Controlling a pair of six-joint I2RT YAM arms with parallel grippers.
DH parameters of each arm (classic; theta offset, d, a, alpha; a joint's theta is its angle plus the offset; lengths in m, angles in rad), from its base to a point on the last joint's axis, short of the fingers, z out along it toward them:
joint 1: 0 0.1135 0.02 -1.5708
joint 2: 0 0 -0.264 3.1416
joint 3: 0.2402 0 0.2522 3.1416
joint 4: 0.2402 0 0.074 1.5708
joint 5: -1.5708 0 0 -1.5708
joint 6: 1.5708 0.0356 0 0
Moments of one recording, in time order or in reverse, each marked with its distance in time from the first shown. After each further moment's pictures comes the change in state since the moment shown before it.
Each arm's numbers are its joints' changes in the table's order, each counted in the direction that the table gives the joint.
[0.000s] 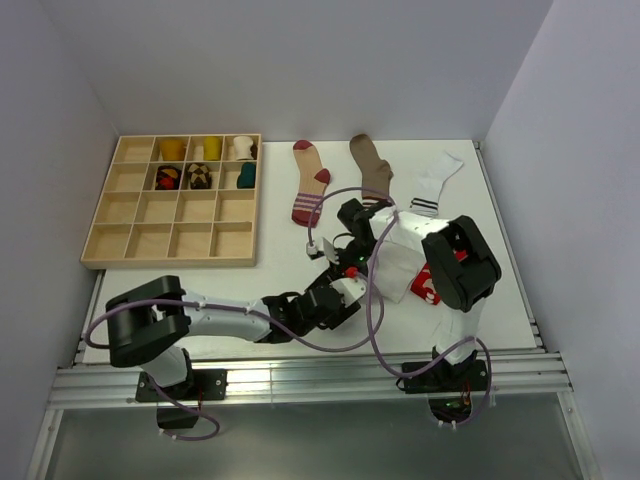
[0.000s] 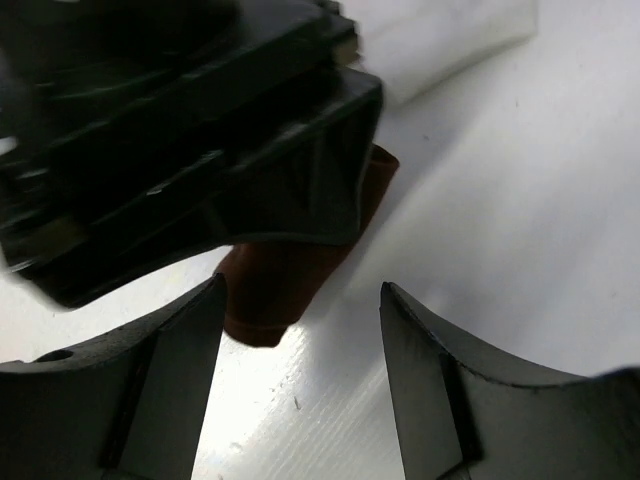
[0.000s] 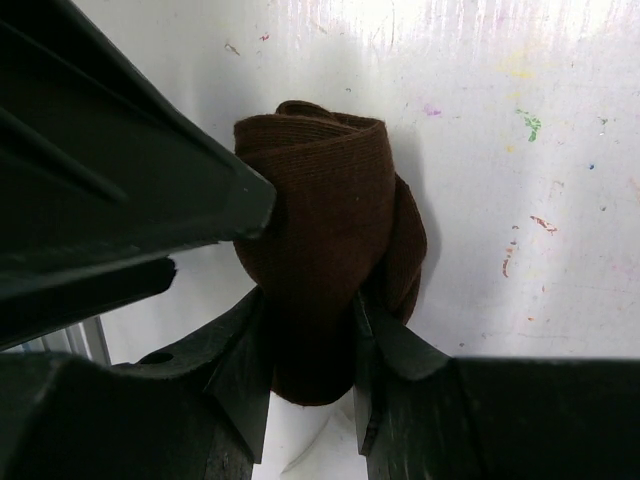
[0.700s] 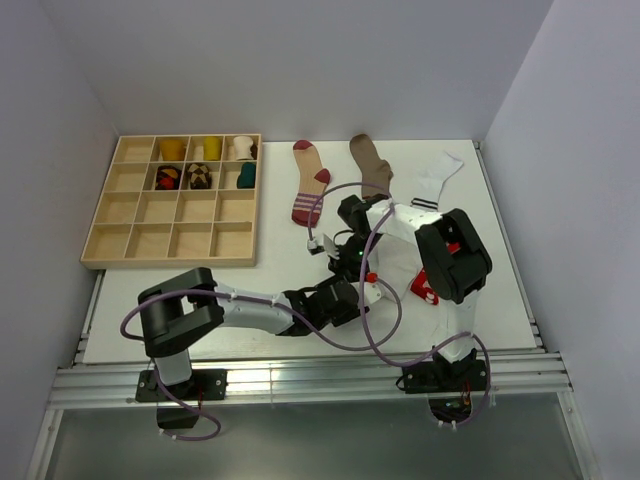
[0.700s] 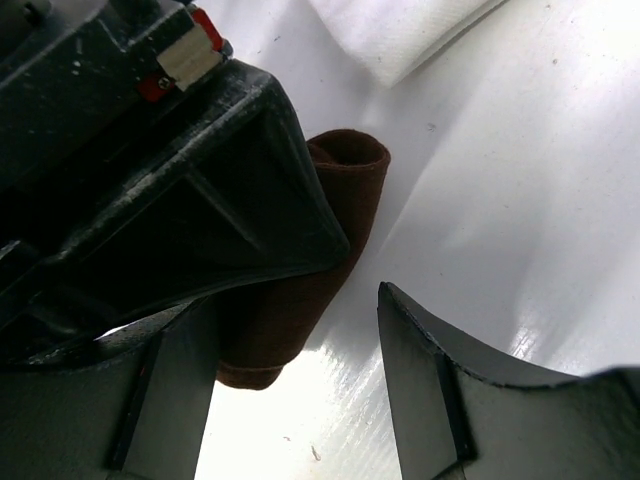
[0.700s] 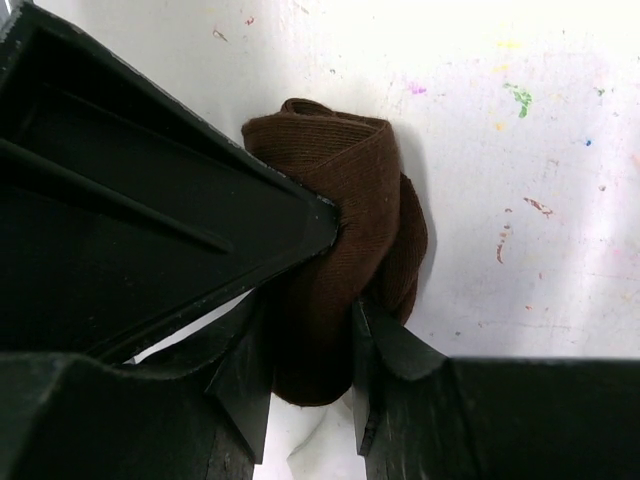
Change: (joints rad) left arm 0.019 0.186 0.143 0.081 -0.018 0.159; right arm -0.018 0.079 0.087 0.102 0.008 0.002
